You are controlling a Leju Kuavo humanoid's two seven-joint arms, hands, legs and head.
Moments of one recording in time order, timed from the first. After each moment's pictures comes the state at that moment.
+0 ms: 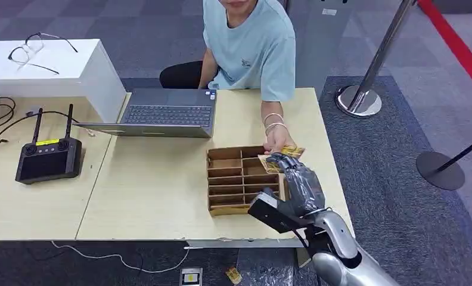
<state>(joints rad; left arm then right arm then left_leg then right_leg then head) -0.12 0.02 -1.17 -0.20 0.70 0.50 0.27 -0.25 -0.37 0.71 -1.67 0.80 -0.46 0.40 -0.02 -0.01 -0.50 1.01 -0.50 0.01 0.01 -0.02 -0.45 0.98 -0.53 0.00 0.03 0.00</state>
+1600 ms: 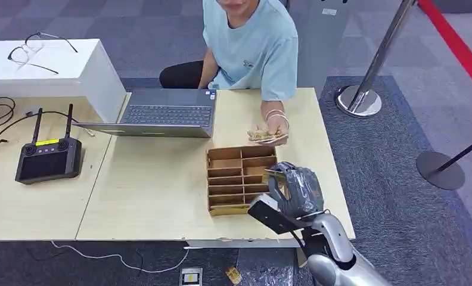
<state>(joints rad) -0.12 0.02 -1.17 -0.20 0.71 0.50 0.27 -0.24 -0.34 0.71 -1.62 0.82 -0.57 0.37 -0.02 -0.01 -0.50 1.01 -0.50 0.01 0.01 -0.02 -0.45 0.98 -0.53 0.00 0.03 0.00</state>
